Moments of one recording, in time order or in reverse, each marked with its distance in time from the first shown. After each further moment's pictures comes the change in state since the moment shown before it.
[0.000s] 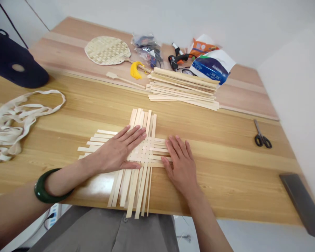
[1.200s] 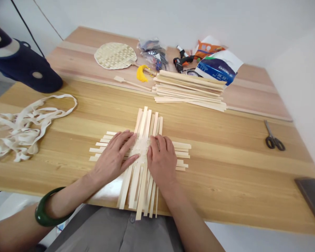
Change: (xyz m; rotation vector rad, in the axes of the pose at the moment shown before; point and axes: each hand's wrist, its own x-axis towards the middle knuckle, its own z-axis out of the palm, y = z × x) left_hand -0.029 0.017 -0.002 -0.015 0.210 -0.306; right_hand 0.049 -0.068 0.030 0.038 0.172 0.101
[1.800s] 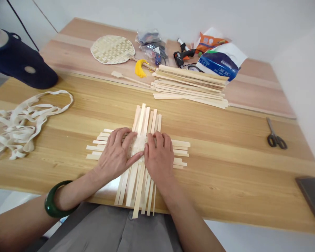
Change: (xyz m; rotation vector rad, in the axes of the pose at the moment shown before) left_hand 0.012 0.017 0.004 0.060 0.008 -0.115; right_hand 0.001 0.000 0.002 -0.040 -0.072 0.021
